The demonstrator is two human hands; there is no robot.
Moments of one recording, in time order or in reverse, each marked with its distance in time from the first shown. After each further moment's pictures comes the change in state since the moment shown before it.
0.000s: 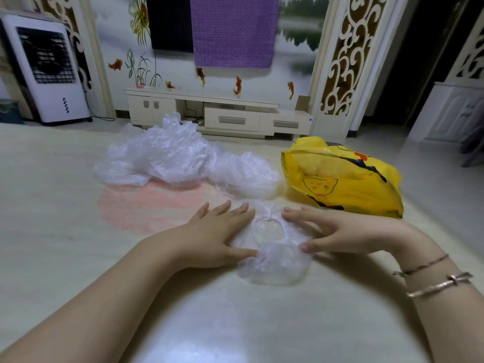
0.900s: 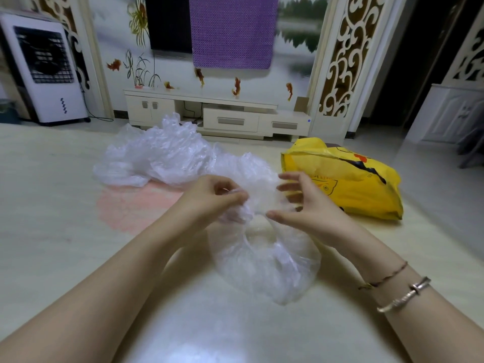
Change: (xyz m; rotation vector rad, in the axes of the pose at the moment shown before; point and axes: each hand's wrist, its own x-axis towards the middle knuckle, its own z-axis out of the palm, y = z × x) left_hand 0.013 0.002 -0.026 -0.942 0.481 -0.168; right_hand 0.025 -0.050 0.018 0.535 0.624 -0.009
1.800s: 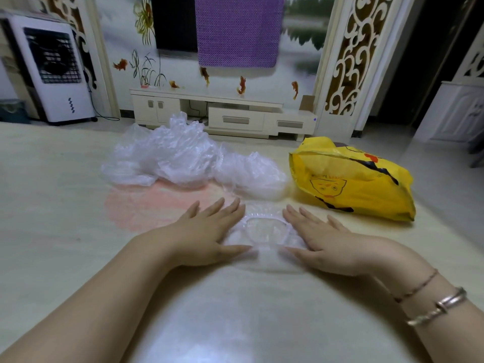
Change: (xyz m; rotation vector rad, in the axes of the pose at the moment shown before) left_hand -0.016 -0.030 -0.016 1.054 -0.508 0.069; right_hand -0.011 0.027 -0.009 -0.829 -0.560 0.027
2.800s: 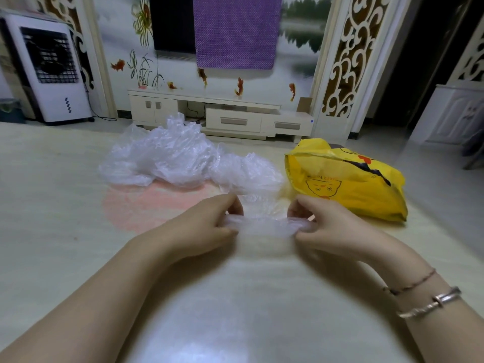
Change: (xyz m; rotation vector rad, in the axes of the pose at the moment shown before) left_hand -0.003 0.009 -0.010 -0.454 0.330 0.104; right_hand -0.006 0.001 -0.014 0.360 0.452 -0.121
